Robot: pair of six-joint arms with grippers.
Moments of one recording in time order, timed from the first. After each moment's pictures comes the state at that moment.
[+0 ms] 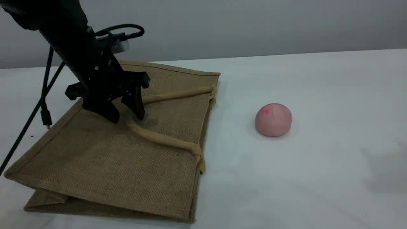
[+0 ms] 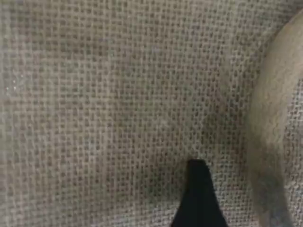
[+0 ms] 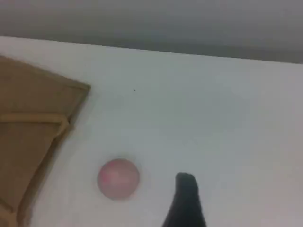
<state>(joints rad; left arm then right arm) -0.23 2.21 -1.40 -0.27 0.58 0.04 0.07 1.17 -1.06 0.13 0.68 -0.09</state>
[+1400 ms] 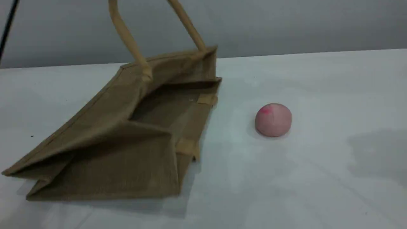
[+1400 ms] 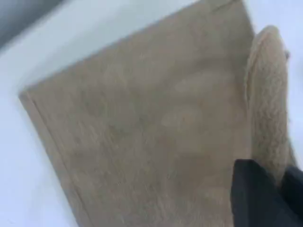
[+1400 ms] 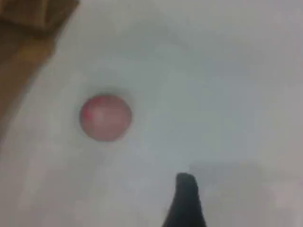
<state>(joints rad) -0.23 2.13 -2.13 -0.26 1.23 0.46 0.07 1.42 -1.06 0.13 0.71 -0.17</state>
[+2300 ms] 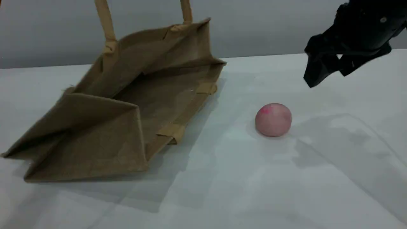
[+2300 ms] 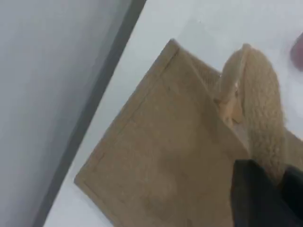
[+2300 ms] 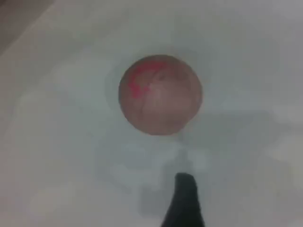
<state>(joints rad) -0.23 2.02 -2.13 -0.37 1.22 1.02 0.25 1.81 -1.06 0.14 0.44 -0.24</state>
